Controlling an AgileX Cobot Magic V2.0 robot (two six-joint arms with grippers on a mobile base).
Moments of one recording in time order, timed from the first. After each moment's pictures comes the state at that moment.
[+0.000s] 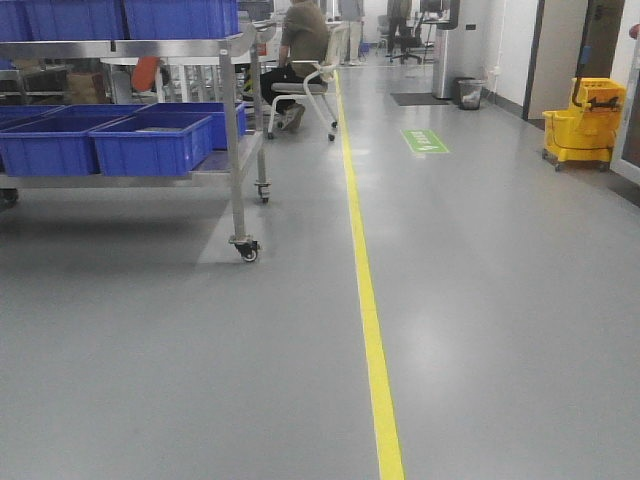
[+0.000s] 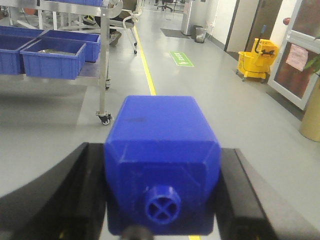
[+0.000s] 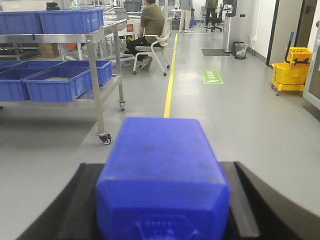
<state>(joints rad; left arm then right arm) -0.13 0.40 -0.46 -0.34 0.26 0.17 0.05 0.33 -0.28 0.06 0.02 0.02</state>
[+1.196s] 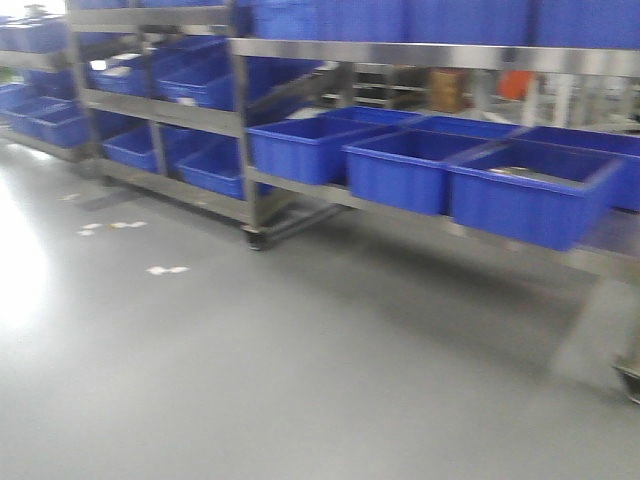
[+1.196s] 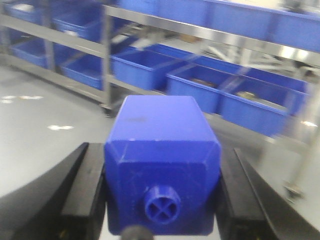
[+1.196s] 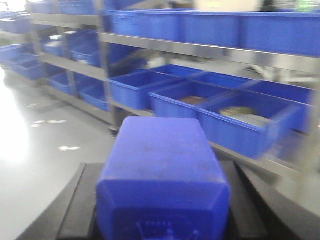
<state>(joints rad) -0.13 0.40 -0.46 -0.34 0.26 0.17 0.05 0.33 -0.28 0.06 0.02 0.02</state>
